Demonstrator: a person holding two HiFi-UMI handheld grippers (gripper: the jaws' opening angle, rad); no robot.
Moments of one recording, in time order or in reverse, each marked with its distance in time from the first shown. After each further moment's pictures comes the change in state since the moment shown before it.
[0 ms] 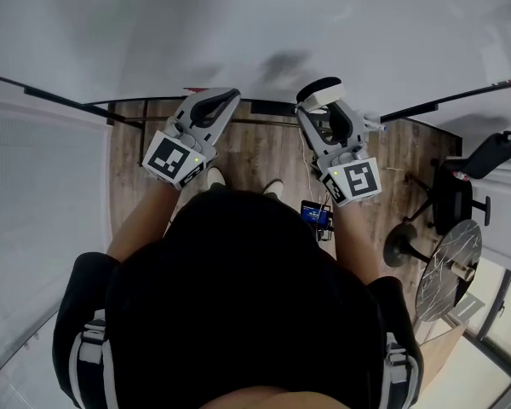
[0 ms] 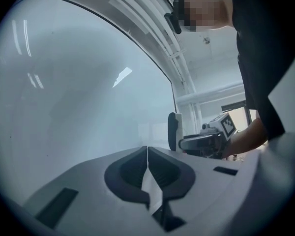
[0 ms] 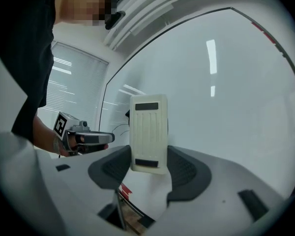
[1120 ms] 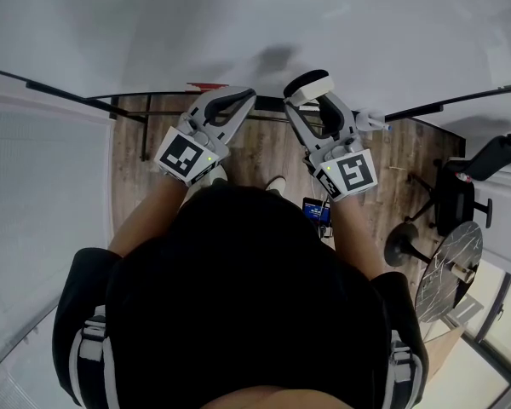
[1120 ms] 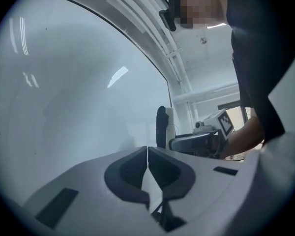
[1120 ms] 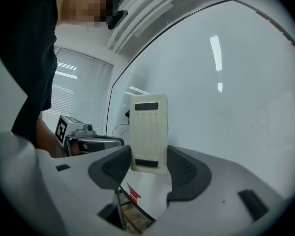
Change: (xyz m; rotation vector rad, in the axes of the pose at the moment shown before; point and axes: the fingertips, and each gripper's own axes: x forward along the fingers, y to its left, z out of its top) left arm 0.008 -0.014 -0.007 0.010 0.010 -0.037; right arm 0.024 0.028 0.004 0.011 -0.014 0.089
